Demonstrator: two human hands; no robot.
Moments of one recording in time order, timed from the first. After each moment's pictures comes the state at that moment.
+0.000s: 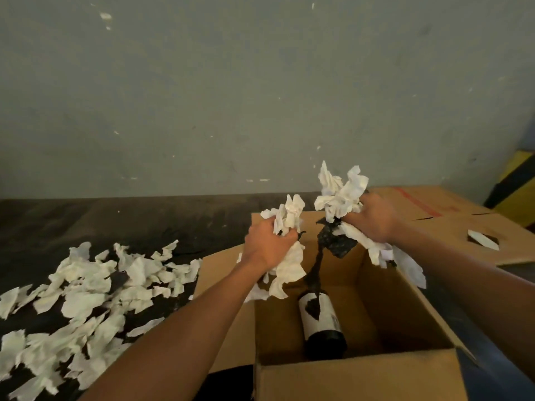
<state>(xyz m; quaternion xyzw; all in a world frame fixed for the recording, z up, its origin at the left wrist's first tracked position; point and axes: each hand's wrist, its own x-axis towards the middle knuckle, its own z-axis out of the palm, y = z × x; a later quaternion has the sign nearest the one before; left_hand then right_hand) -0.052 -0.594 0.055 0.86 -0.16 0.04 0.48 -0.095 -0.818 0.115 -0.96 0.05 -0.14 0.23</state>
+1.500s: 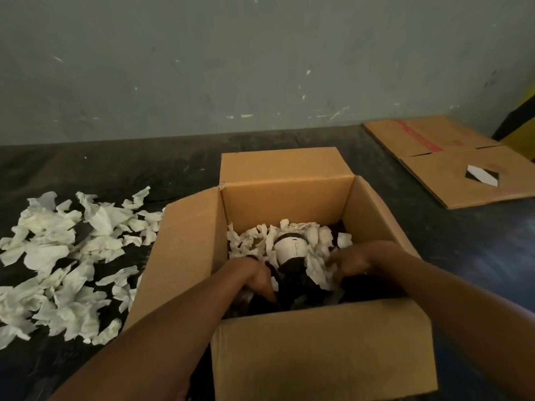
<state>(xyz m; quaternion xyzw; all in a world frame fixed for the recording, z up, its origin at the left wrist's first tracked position) -0.075 -0.641 -0.075 0.87 -0.19 -0.46 -0.04 -0.117 -0.865 -0.054 -0.89 0.04 0.43 0.10</state>
